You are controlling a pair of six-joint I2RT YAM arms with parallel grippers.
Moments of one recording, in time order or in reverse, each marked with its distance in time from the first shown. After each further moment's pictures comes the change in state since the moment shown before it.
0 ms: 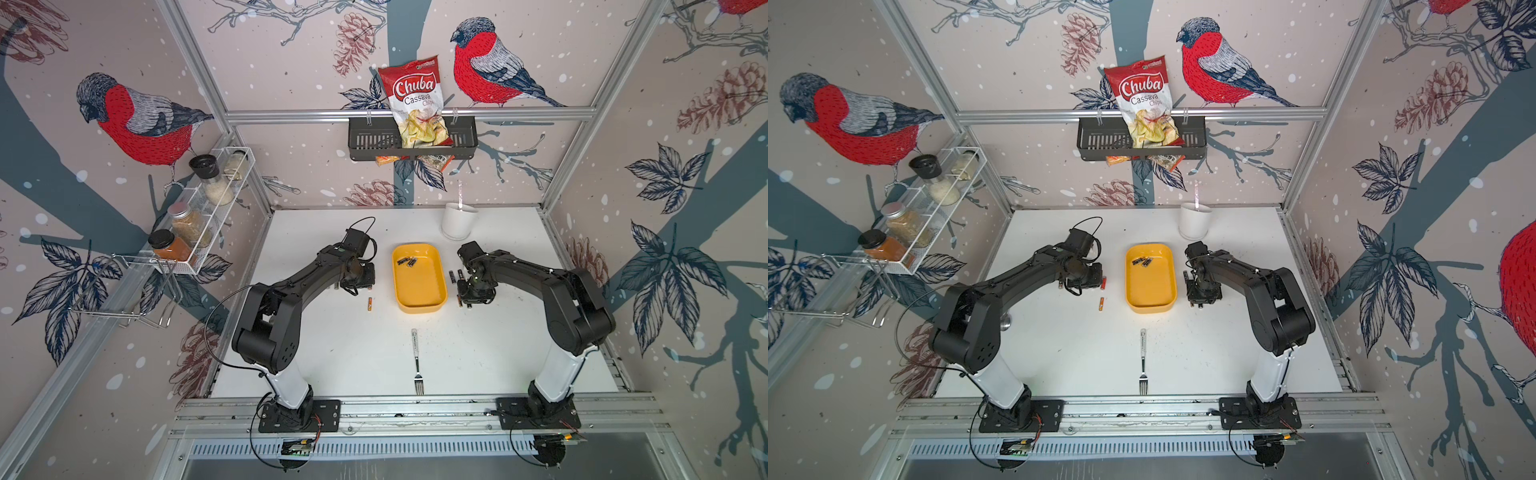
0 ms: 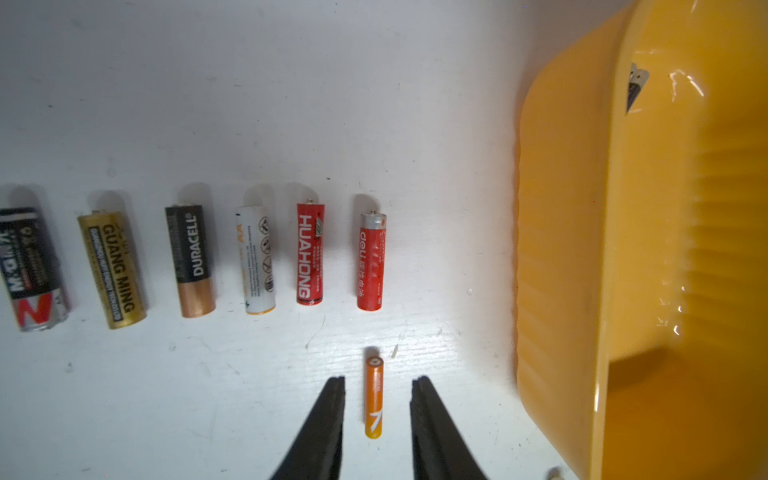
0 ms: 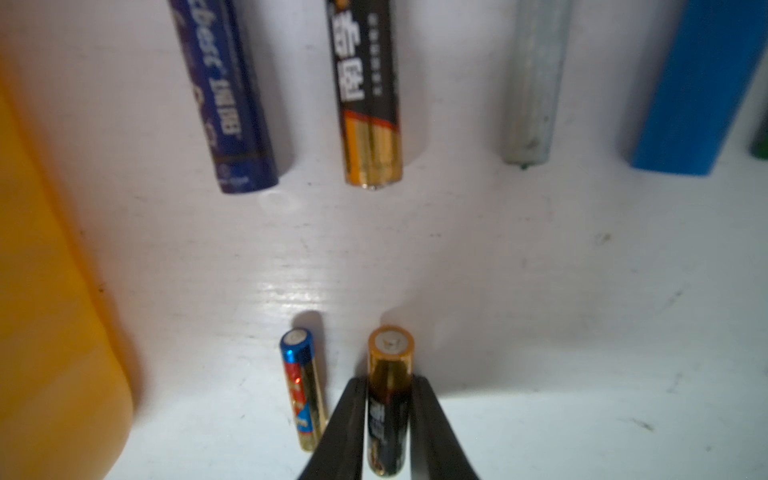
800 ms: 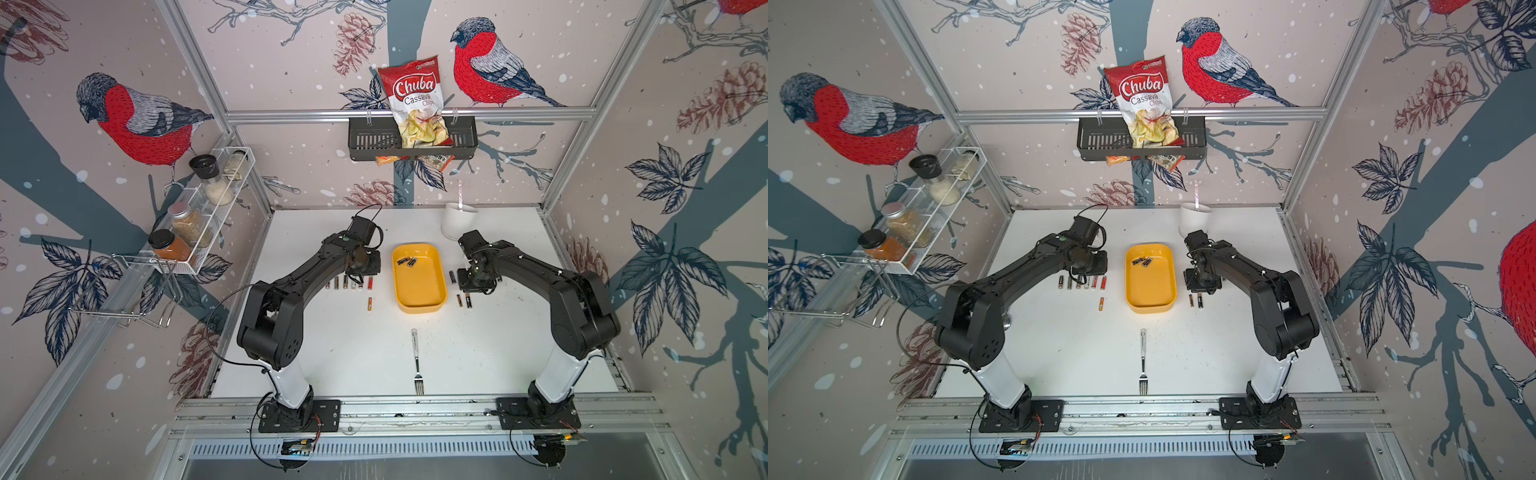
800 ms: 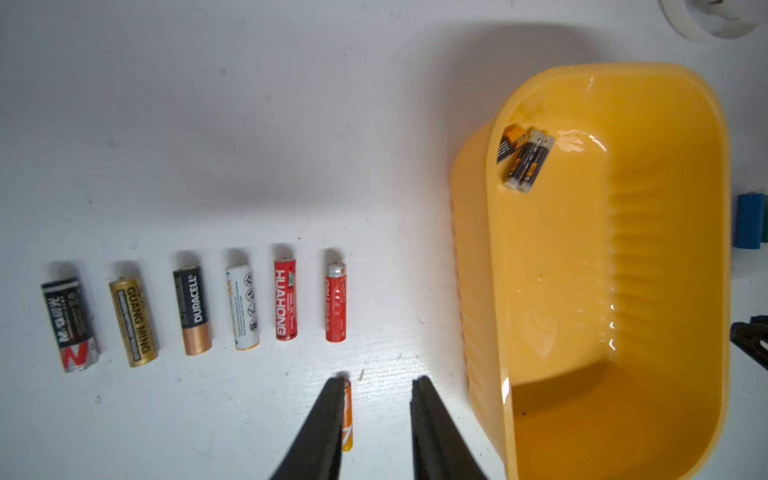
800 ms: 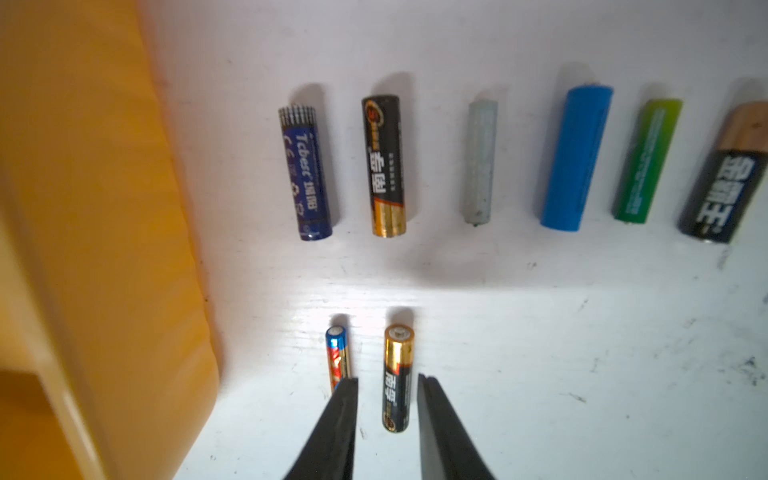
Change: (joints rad) left arm -0.042 0.047 0.198 -0.075 -0.044 0.024; right arm 0.000 -0.035 0.115 -0.068 0.028 0.000
